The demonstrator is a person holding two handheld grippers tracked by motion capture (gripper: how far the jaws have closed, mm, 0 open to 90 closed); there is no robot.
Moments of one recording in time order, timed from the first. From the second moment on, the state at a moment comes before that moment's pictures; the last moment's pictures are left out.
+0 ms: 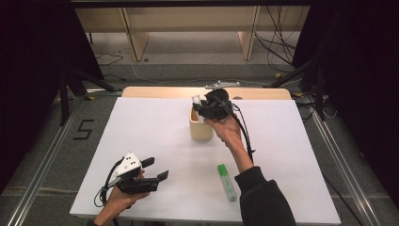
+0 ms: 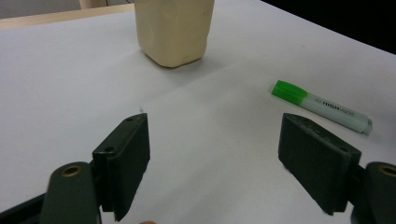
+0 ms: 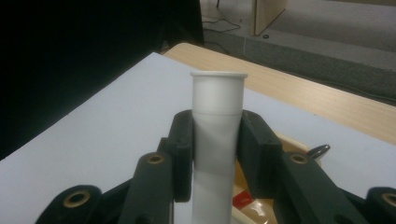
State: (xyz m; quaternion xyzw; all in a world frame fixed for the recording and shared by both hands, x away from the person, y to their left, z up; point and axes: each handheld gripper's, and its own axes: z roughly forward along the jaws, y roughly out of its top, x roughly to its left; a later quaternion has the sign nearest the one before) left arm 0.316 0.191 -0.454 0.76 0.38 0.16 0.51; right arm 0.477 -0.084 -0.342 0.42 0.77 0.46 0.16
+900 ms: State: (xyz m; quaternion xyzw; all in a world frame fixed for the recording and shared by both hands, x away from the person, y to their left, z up) left arm 0.316 0.190 -0.454 0.76 0.37 0.16 0.51; right arm 0.502 -0.077 -0.357 0.45 0.75 0.45 0.17
